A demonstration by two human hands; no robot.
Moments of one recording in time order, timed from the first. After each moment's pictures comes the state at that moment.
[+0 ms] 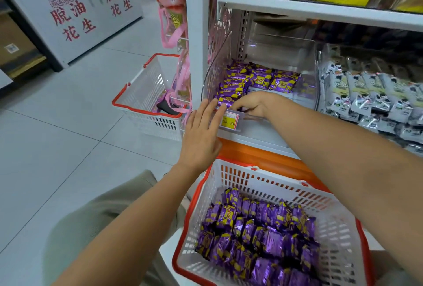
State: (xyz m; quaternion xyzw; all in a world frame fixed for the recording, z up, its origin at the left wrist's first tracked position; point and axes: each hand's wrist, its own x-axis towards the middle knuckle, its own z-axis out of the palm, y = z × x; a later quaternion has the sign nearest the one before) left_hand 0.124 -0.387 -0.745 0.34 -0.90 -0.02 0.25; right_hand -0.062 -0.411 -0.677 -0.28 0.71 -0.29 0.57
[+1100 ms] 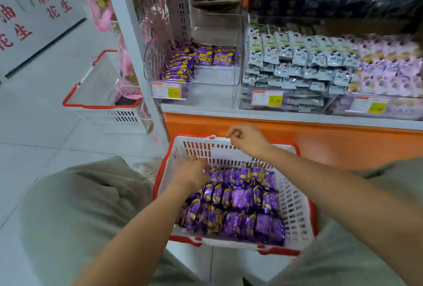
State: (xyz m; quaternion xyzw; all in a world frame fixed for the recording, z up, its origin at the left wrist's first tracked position) left_hand 0.109 -0.262 -0.818 0.36 -0.91 -0.18 -0.11; right_hand -0.070 -0.186 -0.759 -0.47 0.78 -0.30 0.27
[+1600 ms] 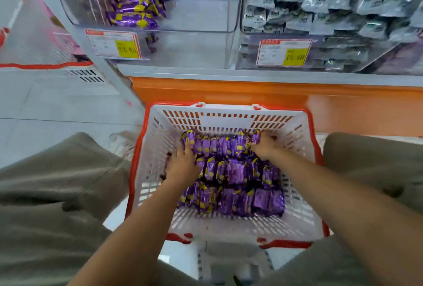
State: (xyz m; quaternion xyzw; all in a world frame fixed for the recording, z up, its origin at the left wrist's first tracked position) left_hand 0.095 -0.267 -0.938 0.45 -0.83 -0.26 -0.21; right_hand -0.122 -0.158 -0.927 -0.15 0.87 -0.11 0.47
